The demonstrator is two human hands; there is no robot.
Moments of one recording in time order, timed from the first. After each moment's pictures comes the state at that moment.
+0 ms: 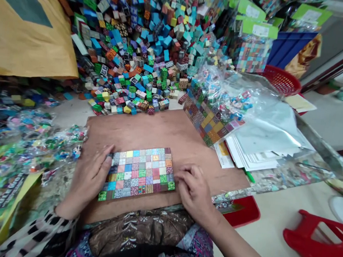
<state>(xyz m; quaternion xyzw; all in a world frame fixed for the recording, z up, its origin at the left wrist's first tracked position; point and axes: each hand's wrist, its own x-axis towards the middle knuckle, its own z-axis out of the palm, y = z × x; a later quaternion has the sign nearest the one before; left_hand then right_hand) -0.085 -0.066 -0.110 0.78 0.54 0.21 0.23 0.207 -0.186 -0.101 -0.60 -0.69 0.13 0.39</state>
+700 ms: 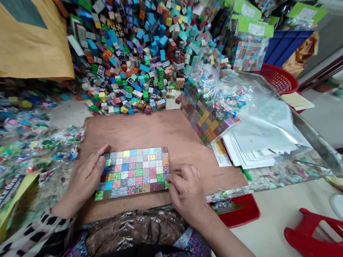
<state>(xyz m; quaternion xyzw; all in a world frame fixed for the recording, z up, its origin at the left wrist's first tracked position) -0.084 -0.068 -0.105 0.75 0.56 0.24 0.25 0.196 -0.187 -0.099 -0.60 -0.72 0.07 0.35</state>
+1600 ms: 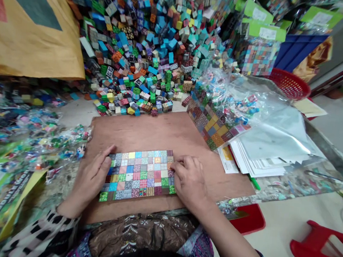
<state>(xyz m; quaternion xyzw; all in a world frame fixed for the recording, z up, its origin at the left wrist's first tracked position) -0.084 -0.069 -0.103 0.75 0.56 0.23 0.25 0.201 -0.149 -0.109 -0.62 -0.72 0.03 0.31</state>
